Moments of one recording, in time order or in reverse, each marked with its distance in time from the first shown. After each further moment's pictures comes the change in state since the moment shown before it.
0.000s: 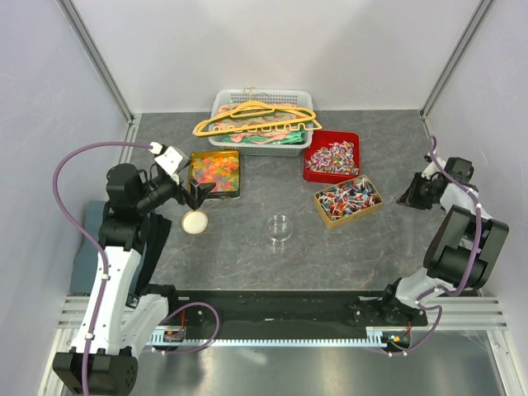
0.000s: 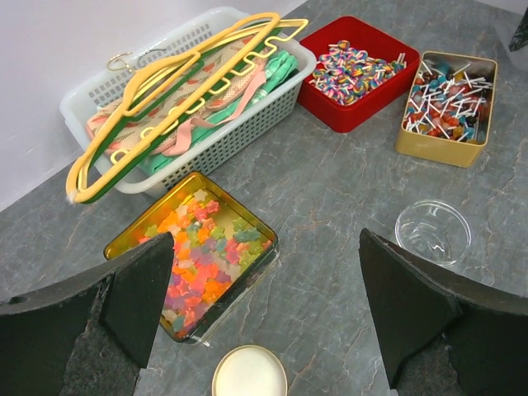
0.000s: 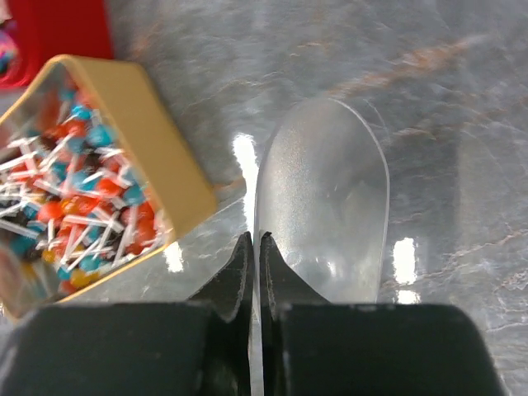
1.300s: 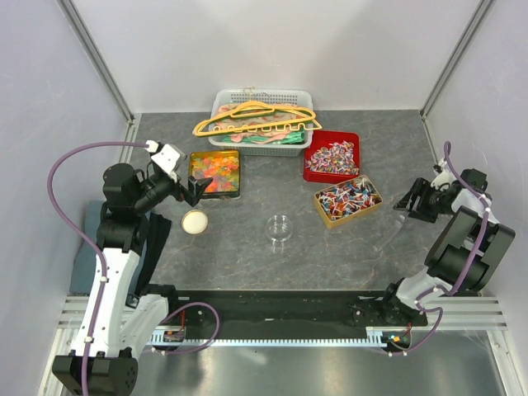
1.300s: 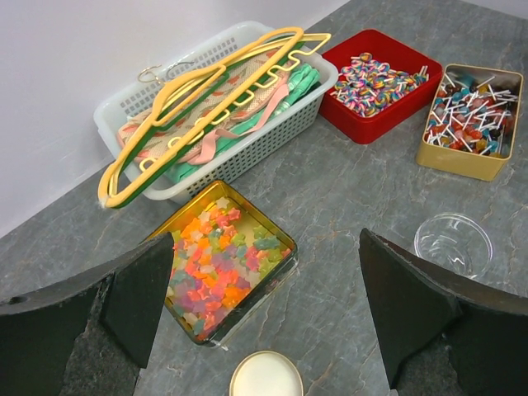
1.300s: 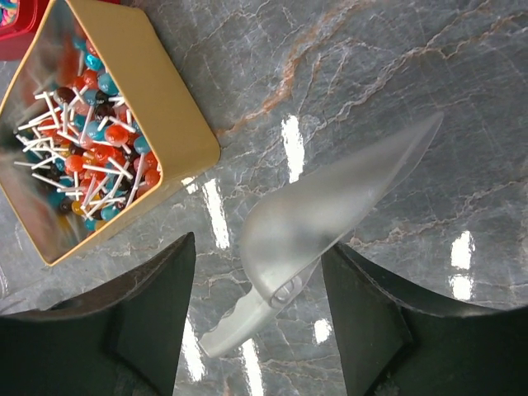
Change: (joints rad) left arm 0.000 -0.008 0.020 0.018 -0.046 0.000; right arm -0.127 -0.011 -0.008 -0.148 -0.163 -0.086
